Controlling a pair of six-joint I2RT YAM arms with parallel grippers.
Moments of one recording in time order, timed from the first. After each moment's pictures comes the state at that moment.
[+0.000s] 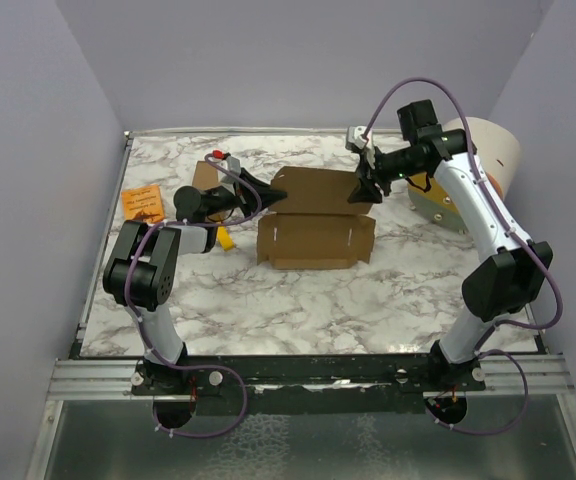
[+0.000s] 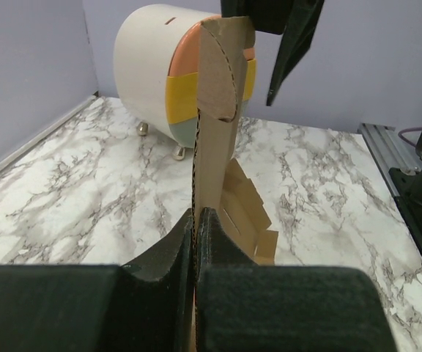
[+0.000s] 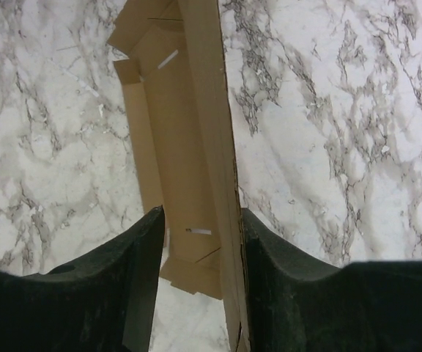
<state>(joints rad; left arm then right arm) -0.21 1.82 0.86 1.51 1.11 -0.58 0.27 1.72 1.78 -1.07 -0.85 -0.95</state>
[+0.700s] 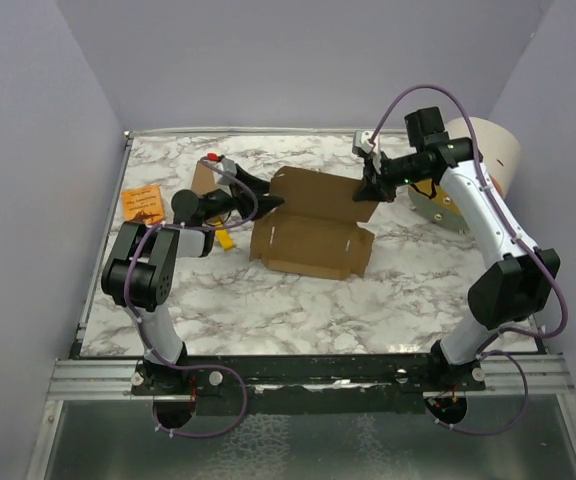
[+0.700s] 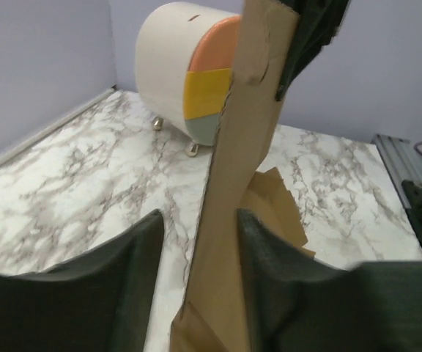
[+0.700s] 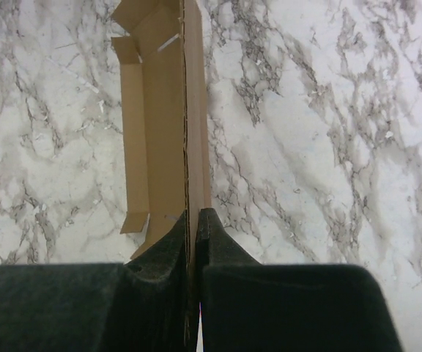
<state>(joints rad) -0.21 1.82 0.83 1.51 1.07 -0.57 0.24 1.68 1.68 -1.02 -0.86 -0.94</state>
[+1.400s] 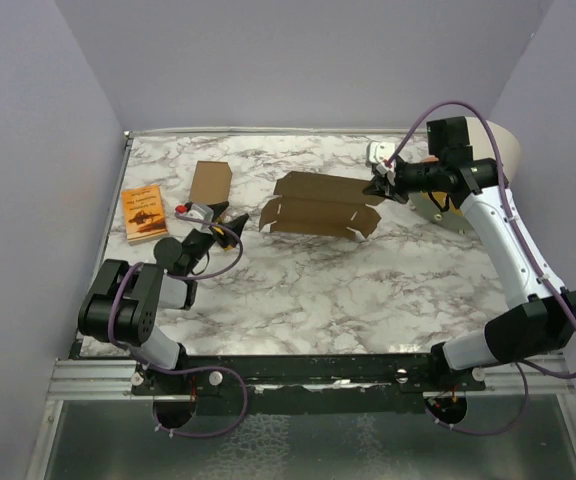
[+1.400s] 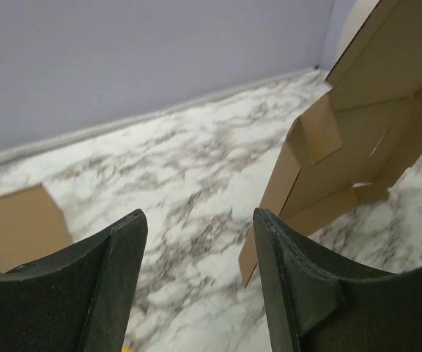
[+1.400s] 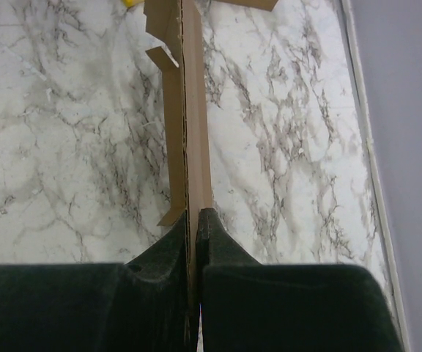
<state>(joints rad) -0.12 1.54 0.32 1.51 0.53 -0.18 0.22 1.43 1.53 -0.86 -0.81 -1.04</state>
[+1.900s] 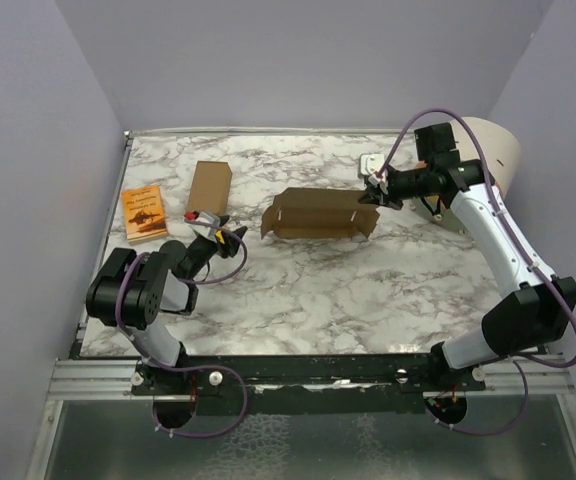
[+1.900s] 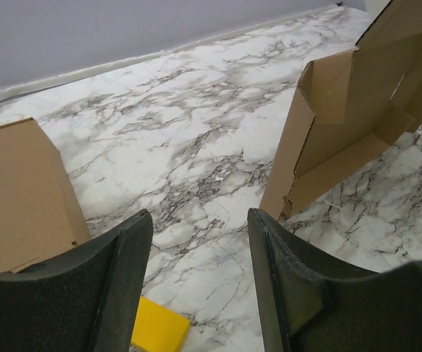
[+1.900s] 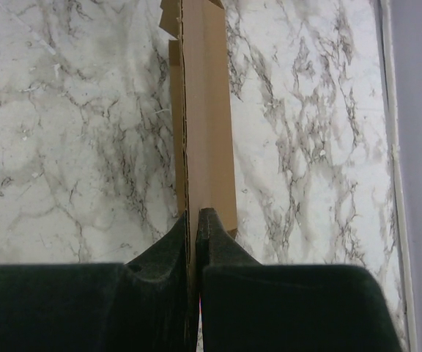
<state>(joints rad) -0.12 1.66 0.23 1.51 0.50 -0.06 0.24 1.48 1.48 -0.88 -0.81 -1.15</state>
